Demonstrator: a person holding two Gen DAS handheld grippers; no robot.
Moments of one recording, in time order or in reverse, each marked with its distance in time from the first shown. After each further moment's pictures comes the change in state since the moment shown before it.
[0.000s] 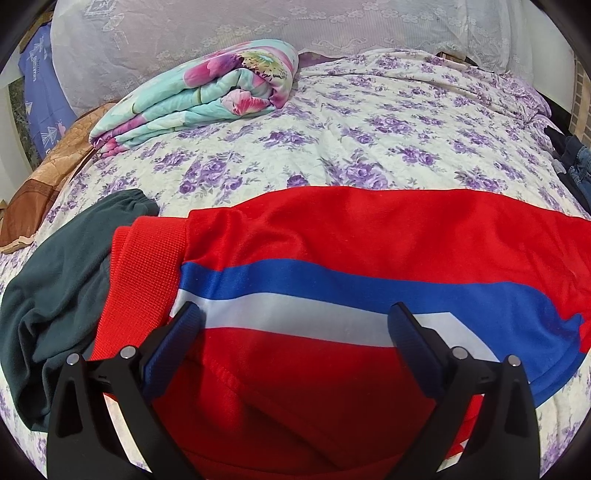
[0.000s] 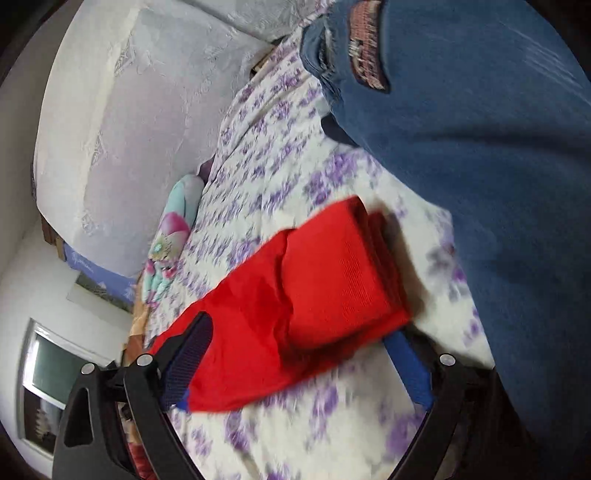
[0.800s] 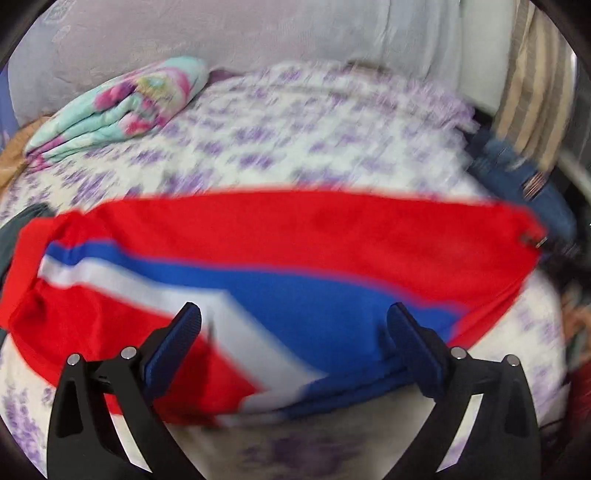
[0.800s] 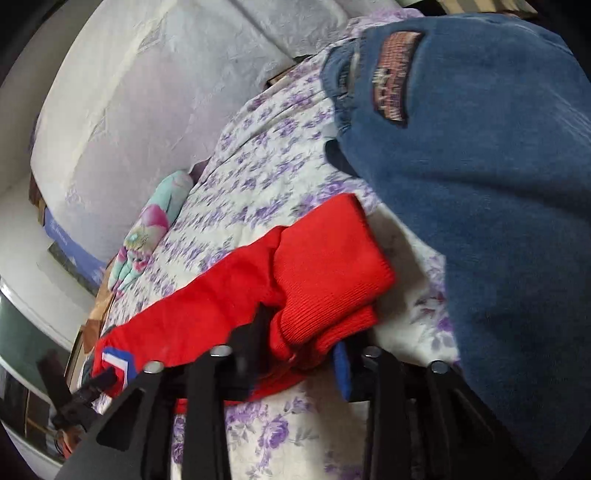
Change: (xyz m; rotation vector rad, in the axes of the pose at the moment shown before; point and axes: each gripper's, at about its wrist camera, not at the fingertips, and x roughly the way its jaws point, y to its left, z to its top) left arm -0.054 -0.110 -0.015 0.029 -0.075 -0.318; right arm 0.001 -0.004 0.007 -0.188 -0.074 -0.089
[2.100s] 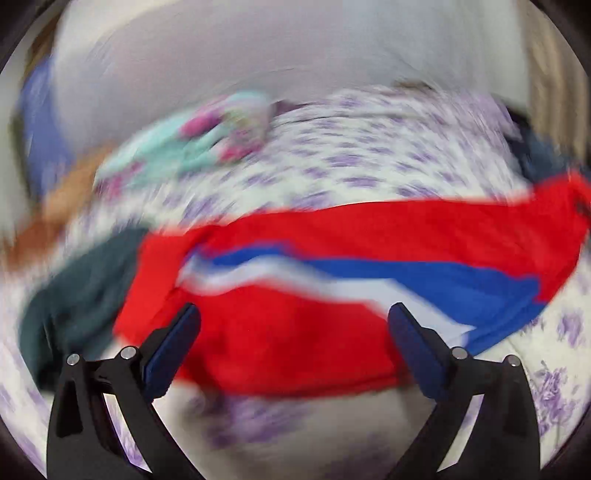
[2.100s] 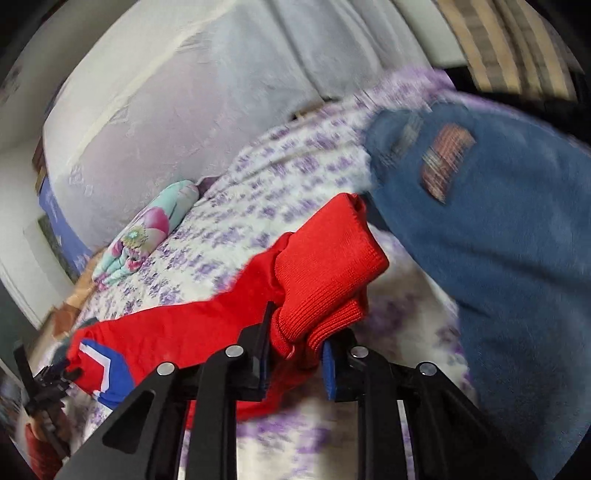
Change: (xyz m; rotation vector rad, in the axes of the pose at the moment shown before) left arm -0.047 0.097 -0.028 -0.043 -0.107 0.222; right arm -0.021 0.063 -0.010 -0.211 -0.161 -0.111
